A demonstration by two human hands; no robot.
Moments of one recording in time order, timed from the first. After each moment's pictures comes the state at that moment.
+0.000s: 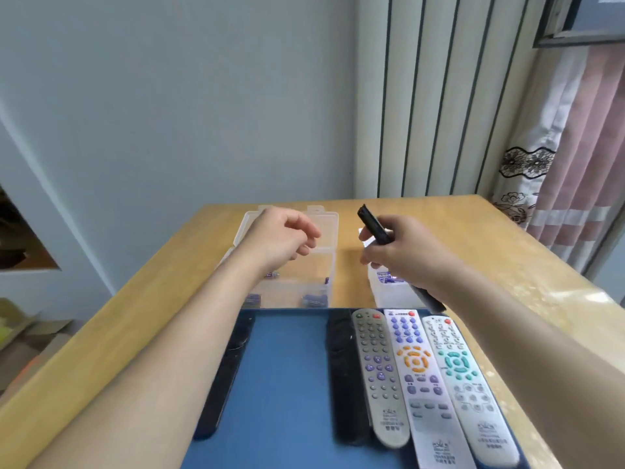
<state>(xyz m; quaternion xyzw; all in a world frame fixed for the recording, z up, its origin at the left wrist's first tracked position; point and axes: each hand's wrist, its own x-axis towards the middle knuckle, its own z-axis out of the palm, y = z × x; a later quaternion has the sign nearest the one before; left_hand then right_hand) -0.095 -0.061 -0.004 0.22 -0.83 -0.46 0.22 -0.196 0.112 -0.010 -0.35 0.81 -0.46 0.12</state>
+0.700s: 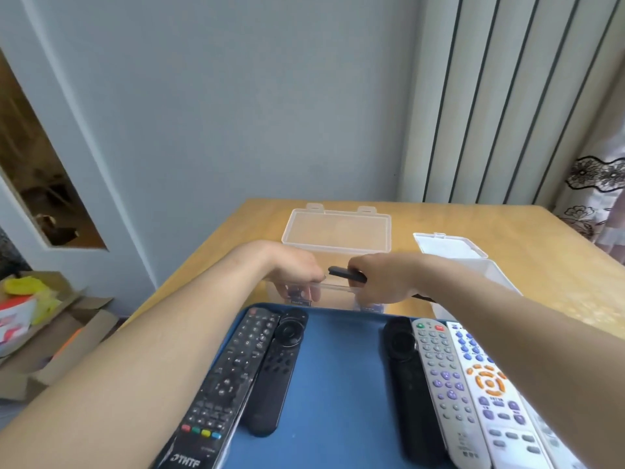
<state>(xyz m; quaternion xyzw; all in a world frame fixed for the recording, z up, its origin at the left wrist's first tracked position) -0.076 -0.125 -0.018 0.23 -0.92 -0.23 -0.24 -0.162 0.023 -0.013 -0.52 0.84 0.04 0.17</state>
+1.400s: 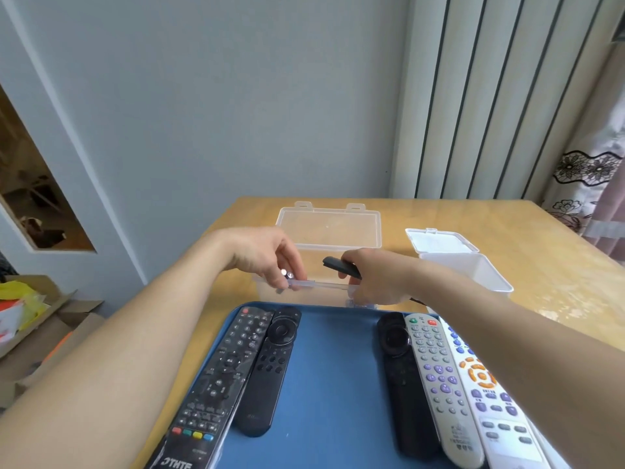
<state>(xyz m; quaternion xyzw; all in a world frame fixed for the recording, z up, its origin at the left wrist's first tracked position) -0.051 -0.157 -0.007 0.16 -0.92 -0.32 -0.14 -0.165 0.027 -0.030 -0.51 0.85 -0.07 0.15</state>
